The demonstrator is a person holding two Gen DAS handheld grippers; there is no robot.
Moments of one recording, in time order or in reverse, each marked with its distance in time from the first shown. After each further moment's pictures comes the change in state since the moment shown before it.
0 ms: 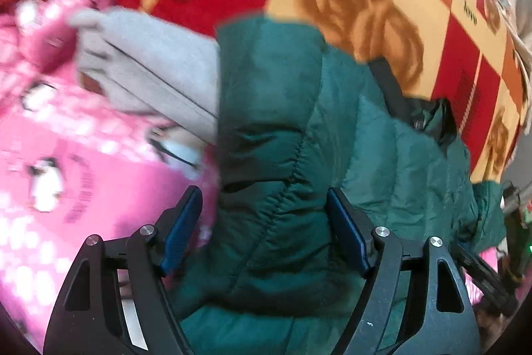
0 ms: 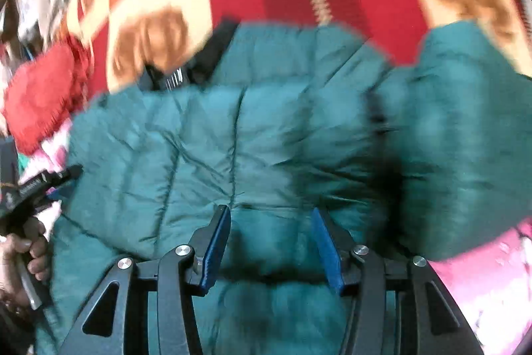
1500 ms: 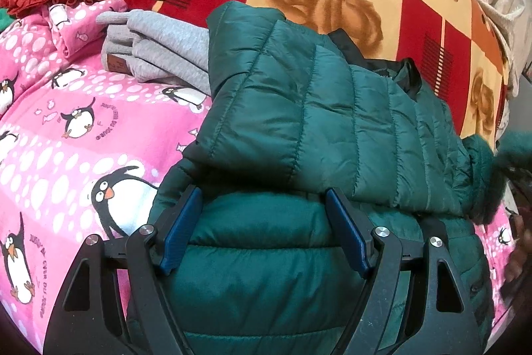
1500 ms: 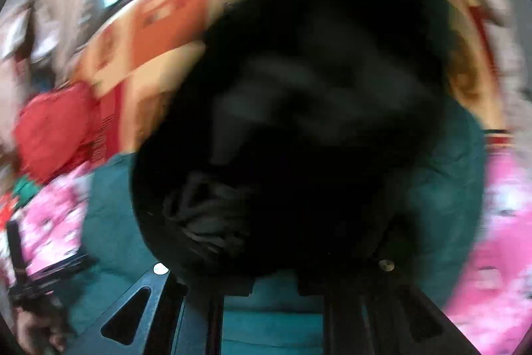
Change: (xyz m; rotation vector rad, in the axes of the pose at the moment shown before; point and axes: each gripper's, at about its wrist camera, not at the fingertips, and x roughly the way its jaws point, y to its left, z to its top) left arm -0.032 -0.013 -0.077 0.101 -0.046 -0.012; right arm -0.037 0.032 0.017 -0.085 -0.217 0.022
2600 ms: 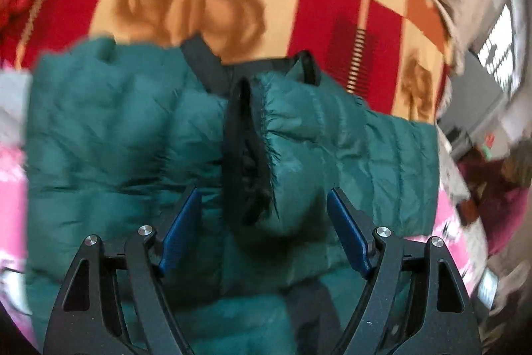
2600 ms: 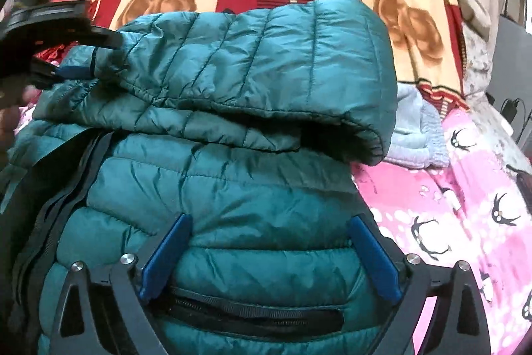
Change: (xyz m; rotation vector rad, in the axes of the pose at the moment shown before) left arm 0.047 -0.112 0.061 0.076 0.117 -0.287; right arm -0.026 0.006 -0.110 -0.149 0.132 -0.316
